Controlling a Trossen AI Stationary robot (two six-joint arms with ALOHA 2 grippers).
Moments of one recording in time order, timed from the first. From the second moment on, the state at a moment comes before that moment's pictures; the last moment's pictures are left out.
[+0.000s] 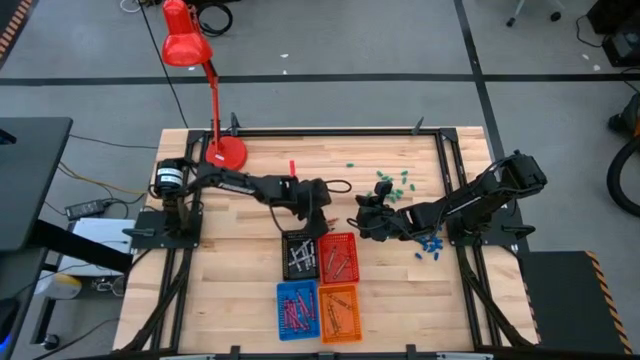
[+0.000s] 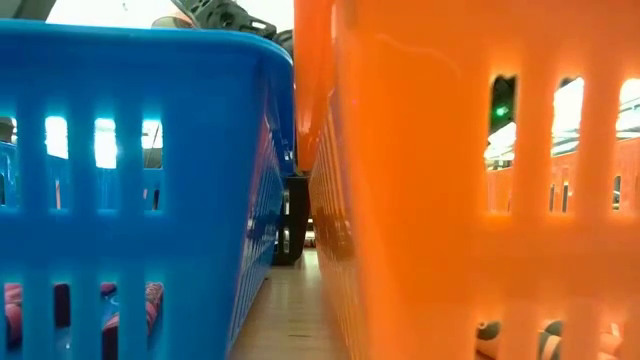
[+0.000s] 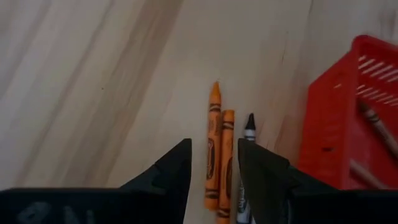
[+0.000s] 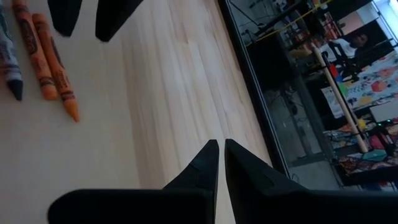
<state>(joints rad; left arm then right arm) 0.09 1.86 1.18 -0.28 0.02 -0.27 0.22 1.53 0.62 0.15 0.94 -0.24</state>
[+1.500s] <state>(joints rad) 0.09 1.86 1.04 -0.22 -0.08 -0.24 0.22 1.53 0.62 0.16 0.92 -0.24</state>
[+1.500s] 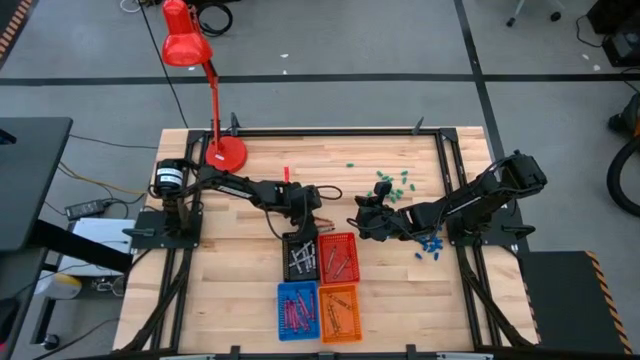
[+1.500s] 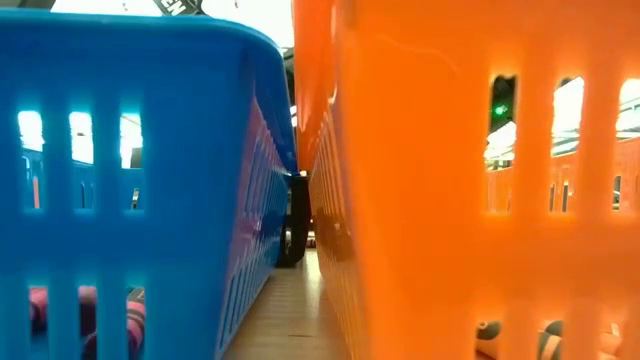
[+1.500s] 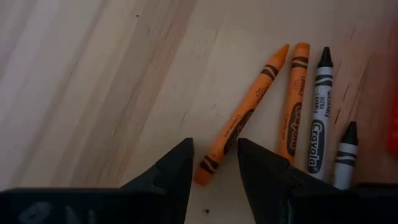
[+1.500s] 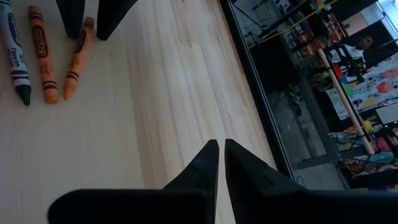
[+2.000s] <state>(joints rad) 0.10 1.86 1.04 -0.25 -0.08 -0.25 0.22 1.53 0.62 0.16 0.92 -0.24</state>
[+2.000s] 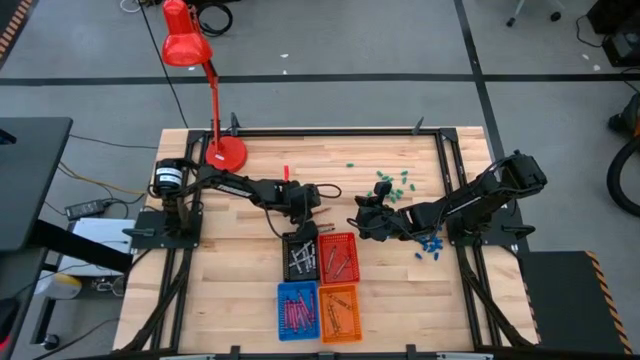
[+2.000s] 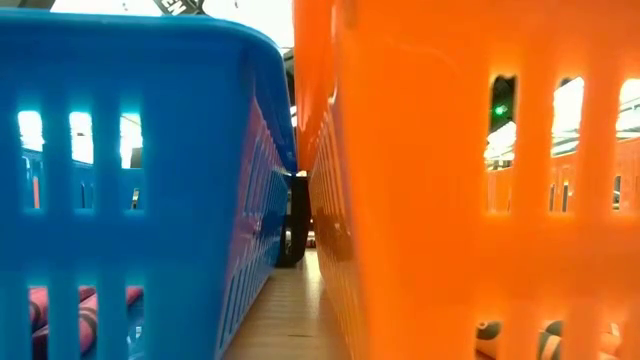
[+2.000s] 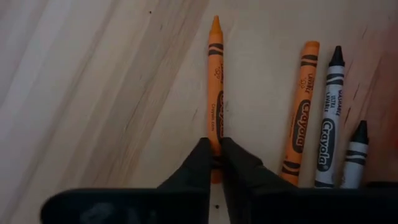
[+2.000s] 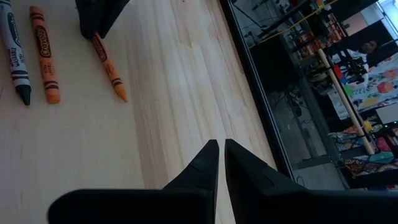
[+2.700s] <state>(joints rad) 0.06 1.73 1.04 -0.21 -0.10 -0.36 0.22 1.53 0.62 0.16 0.98 -0.23</state>
